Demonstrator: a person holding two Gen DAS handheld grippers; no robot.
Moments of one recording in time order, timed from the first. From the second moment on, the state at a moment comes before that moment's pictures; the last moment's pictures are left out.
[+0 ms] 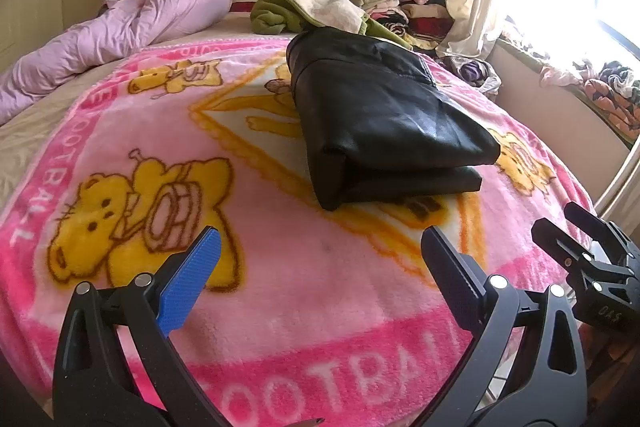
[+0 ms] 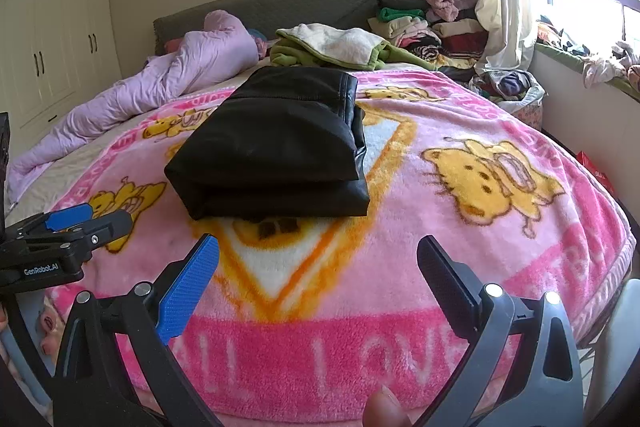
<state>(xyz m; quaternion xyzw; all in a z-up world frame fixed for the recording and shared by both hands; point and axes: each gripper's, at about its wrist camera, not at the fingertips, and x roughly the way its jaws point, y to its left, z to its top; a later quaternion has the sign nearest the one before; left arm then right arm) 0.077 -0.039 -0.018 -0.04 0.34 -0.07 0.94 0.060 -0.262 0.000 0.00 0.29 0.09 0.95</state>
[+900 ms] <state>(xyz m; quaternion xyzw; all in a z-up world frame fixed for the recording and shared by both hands) 0.077 -0.034 -0.017 -0.05 0.34 -0.07 0.94 0.059 -0.260 0.003 0.00 0.29 0.09 0.95</state>
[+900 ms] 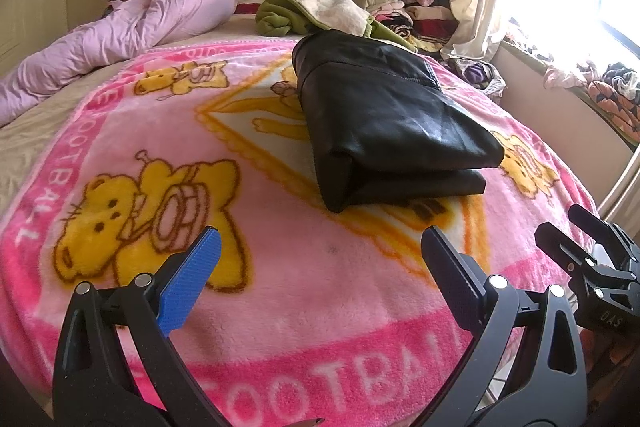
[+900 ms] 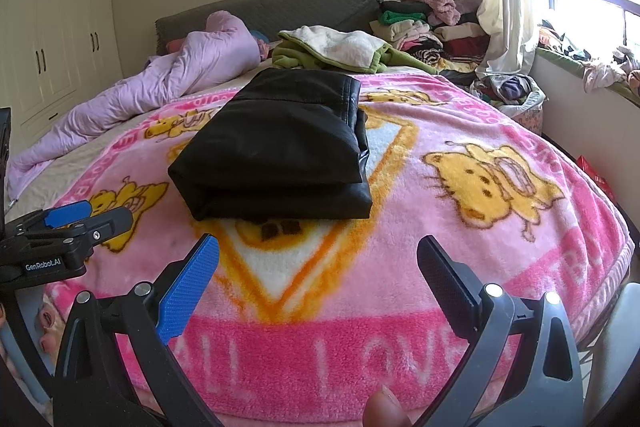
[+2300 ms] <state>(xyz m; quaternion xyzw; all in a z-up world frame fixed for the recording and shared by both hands) 0.077 -0.034 -0.018 -0.04 0.34 -0.06 0.94 0.056 -0.260 0.002 0.00 0.29 0.09 0.95</state>
